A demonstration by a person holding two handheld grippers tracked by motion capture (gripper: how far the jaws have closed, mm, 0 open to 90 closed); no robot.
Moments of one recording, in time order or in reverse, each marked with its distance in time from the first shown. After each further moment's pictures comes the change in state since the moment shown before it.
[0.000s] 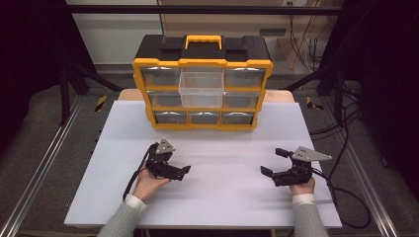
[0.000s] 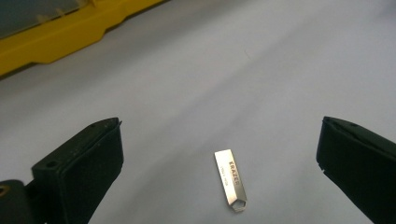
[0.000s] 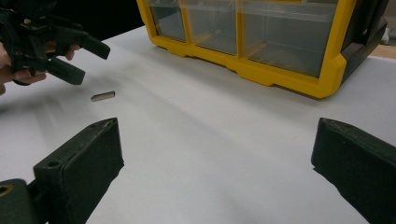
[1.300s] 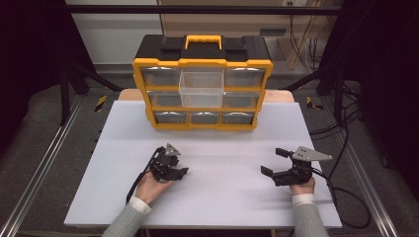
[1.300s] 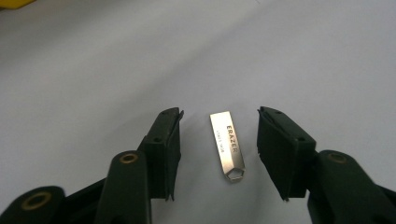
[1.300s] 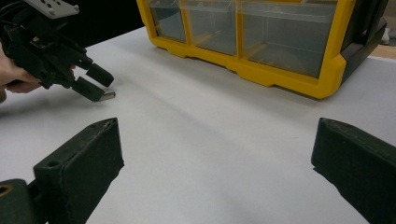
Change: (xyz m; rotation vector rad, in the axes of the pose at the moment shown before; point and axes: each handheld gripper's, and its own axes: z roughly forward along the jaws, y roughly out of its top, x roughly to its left) left arm -0.009 -0.004 0.012 0.167 0.032 -0.005; right arm 0.000 0.000 0.000 -0.003 0.000 0.001
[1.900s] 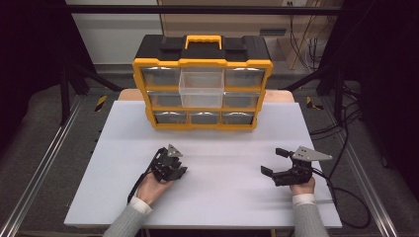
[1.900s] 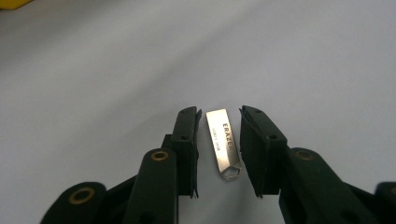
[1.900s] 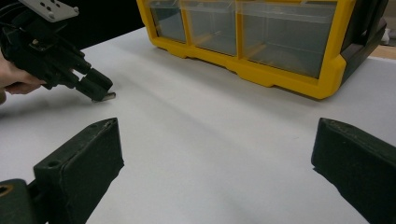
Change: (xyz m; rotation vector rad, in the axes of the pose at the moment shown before) left arm -0.005 0.001 0.001 0.015 0.018 0.019; right arm 0.000 0.000 0.000 -0.002 0.000 0.000
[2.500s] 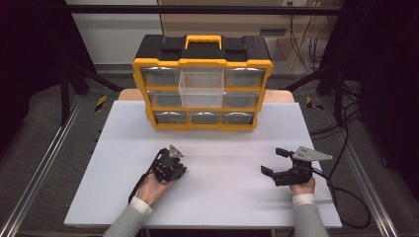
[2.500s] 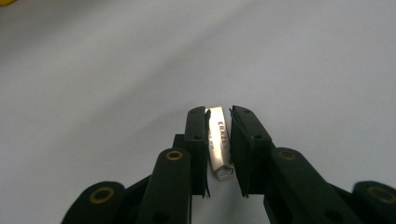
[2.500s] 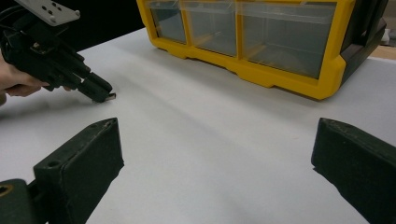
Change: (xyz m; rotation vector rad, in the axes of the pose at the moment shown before) left arm -0.003 0.000 0.002 0.013 0.001 0.001; right arm 0.000 0.000 0.000 0.000 0.002 0.003
